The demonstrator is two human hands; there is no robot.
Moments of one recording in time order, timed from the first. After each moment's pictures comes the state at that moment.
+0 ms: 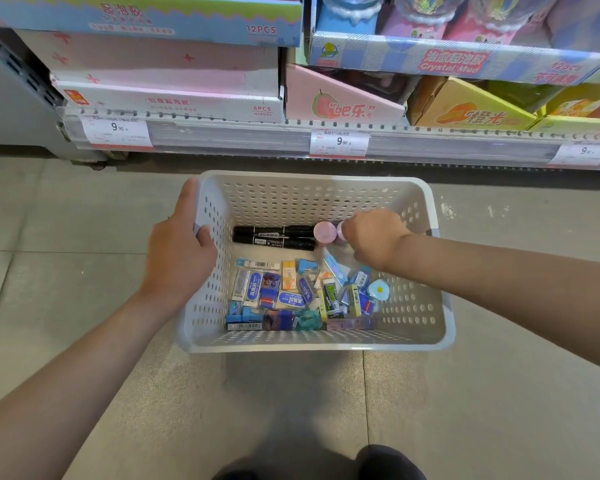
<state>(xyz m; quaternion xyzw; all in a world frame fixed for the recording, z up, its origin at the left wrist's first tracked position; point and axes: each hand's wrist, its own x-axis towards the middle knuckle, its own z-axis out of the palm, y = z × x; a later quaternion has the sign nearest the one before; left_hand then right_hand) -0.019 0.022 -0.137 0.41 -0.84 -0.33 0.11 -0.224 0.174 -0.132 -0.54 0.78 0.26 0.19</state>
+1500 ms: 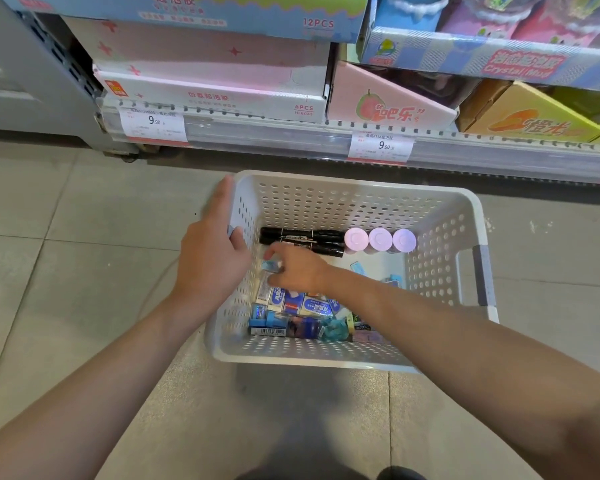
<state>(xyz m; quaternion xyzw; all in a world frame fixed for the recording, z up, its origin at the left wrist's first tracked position) -0.019 0.020 -0.143 0.42 -0.85 -0.31 0.10 -0.138 0.094 -0.216 -0.44 0.75 -0.12 0.48</state>
